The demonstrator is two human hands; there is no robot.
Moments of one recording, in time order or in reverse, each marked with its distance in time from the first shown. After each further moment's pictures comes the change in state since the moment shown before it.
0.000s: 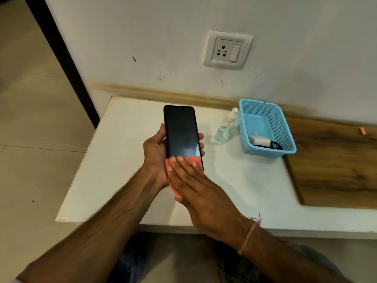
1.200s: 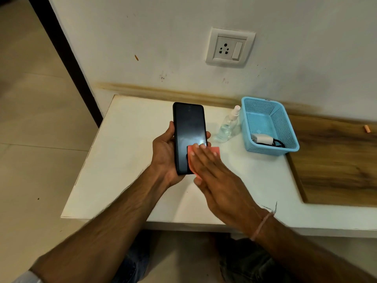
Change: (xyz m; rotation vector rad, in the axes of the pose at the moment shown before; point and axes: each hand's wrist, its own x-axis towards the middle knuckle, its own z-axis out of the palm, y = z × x) left_hand 0.003 -0.007 0.005 0.045 0.033 -0.003; right_hand -0.004 0.020 -0.015 0.058 0.039 0.175
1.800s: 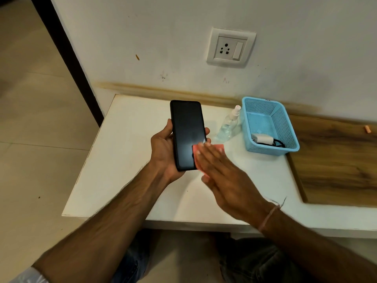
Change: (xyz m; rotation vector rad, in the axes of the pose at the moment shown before) left_hand 0.002 0.003 0.000 -0.039 -0.008 0.029; right_hand -0.001 0.018 -0.009 -0.008 0.012 -0.098
